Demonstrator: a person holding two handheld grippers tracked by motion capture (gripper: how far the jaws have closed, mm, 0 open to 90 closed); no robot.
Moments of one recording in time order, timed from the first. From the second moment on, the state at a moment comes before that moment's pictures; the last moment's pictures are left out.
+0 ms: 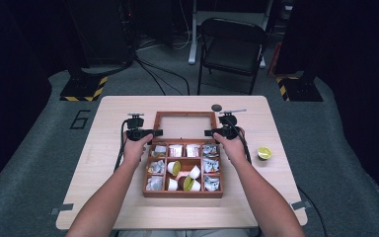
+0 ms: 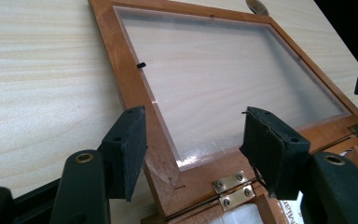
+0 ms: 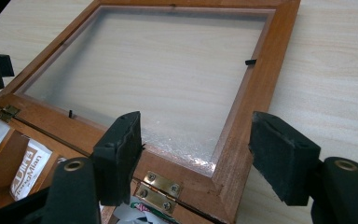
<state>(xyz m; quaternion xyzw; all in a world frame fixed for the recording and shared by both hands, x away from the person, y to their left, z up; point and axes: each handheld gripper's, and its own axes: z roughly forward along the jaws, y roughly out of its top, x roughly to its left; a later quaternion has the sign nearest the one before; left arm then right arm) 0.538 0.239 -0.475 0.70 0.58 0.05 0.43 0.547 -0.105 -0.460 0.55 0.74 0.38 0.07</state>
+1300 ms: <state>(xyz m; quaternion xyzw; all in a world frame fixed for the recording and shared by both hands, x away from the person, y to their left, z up) 0.542 0.239 -0.486 0.70 0.58 0.04 0.40 0.555 -0.105 -0.477 0.57 0.74 0.35 0.05</state>
